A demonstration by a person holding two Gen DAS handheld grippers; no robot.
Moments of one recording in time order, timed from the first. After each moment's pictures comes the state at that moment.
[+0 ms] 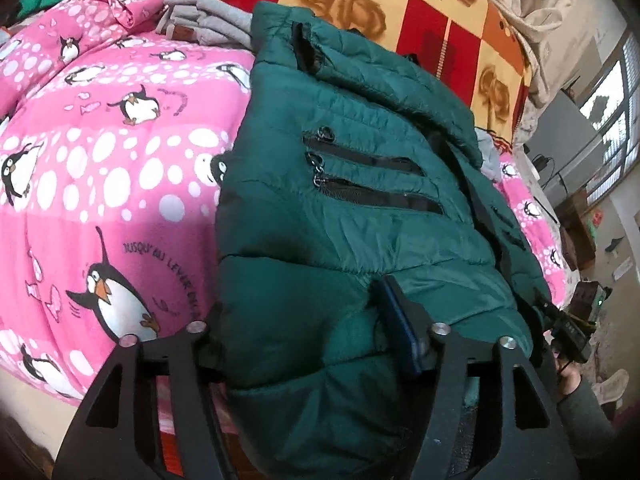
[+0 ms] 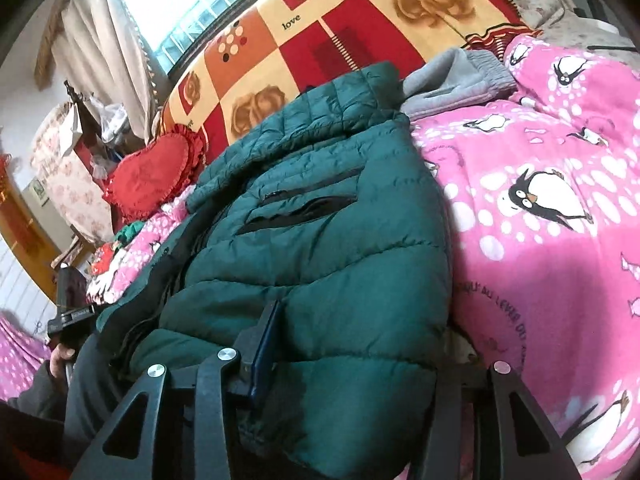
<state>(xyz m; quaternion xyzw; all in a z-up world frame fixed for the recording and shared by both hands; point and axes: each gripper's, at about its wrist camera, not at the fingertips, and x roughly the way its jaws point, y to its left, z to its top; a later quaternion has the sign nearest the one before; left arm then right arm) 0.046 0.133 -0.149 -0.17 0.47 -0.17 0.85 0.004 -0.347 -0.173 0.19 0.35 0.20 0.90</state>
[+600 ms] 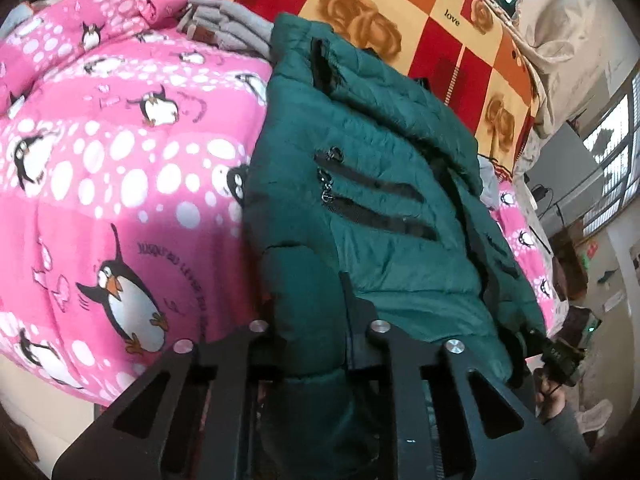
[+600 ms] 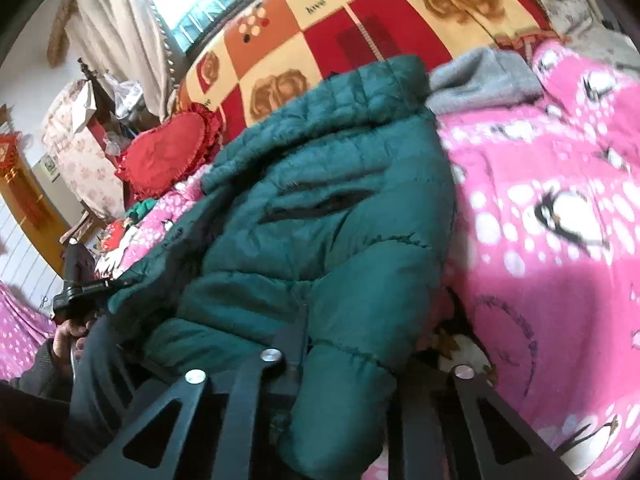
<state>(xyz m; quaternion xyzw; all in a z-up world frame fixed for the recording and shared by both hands) 0.042 0.148 -0.138 -0.21 0.45 -0.15 0.86 0.004 -0.339 -0.150 0.17 0.35 0.24 0.89</state>
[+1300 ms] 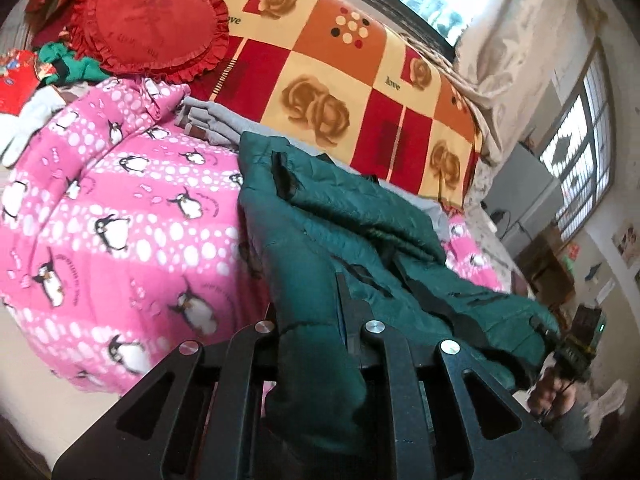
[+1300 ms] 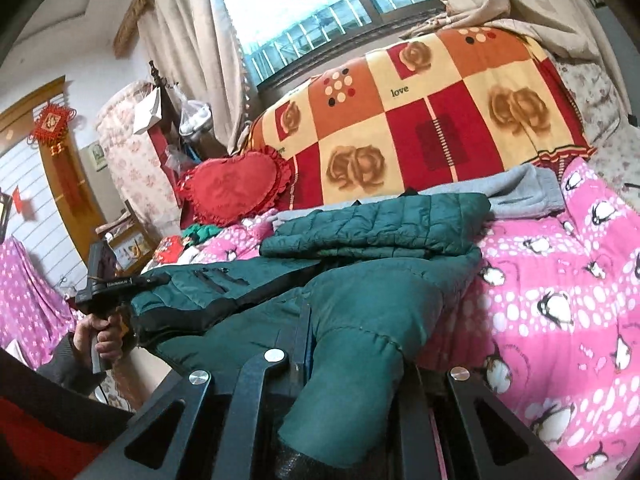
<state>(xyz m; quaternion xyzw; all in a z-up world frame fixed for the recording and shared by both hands) -0.046 0.201 -0.039 -0.20 0.34 -0.18 0.90 -0.090 -0.302 -0.047 0.12 0.26 0.27 0.92</state>
